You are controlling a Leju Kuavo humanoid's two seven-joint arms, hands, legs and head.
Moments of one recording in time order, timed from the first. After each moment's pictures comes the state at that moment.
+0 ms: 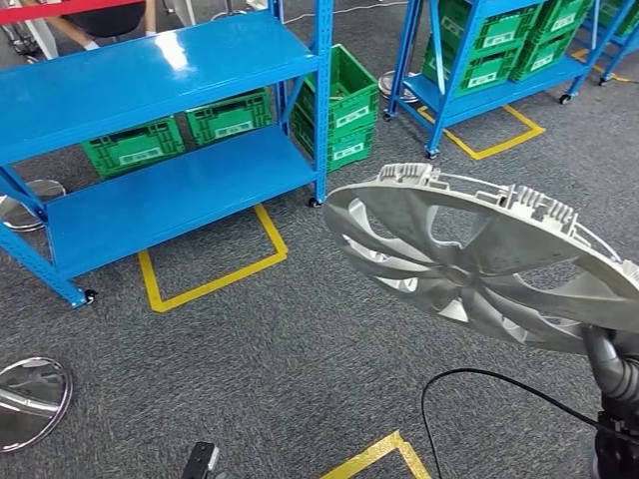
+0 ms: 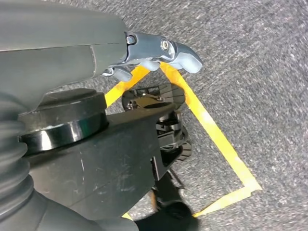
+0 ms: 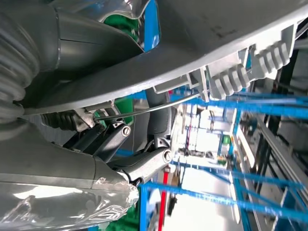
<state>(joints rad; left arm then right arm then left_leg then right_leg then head) -0.08 -0.34 1.29 -0.19 -1.13 -0.03 -0.32 0.09 -0.22 -0.12 -1.78 -0.34 0.07 -0.43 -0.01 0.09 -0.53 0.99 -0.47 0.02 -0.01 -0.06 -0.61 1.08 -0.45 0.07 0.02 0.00</state>
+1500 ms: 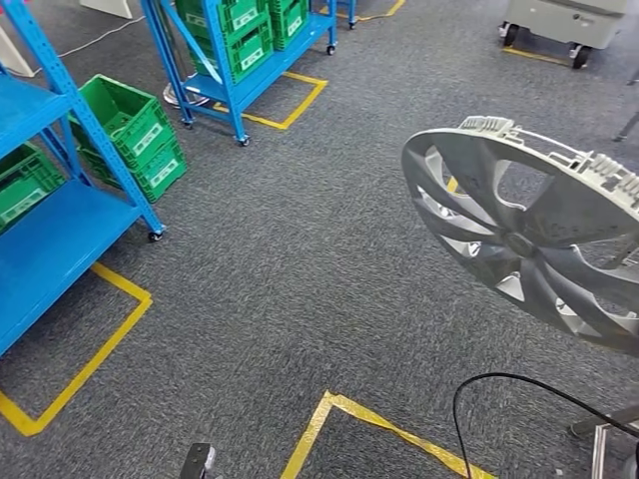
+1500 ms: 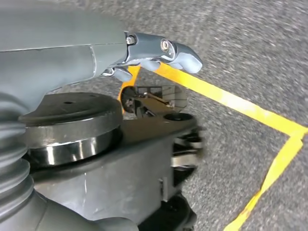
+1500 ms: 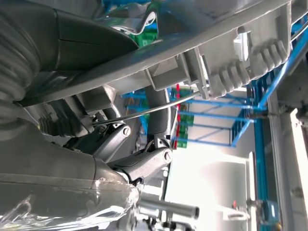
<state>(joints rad) -0.08 -0.34 1.32 -0.19 -1.09 -0.02 -0.31 0.11 -0.24 -0.22 -1.83 -0.36 0.02 -0.42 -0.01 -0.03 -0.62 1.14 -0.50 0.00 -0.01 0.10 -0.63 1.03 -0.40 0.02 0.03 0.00</state>
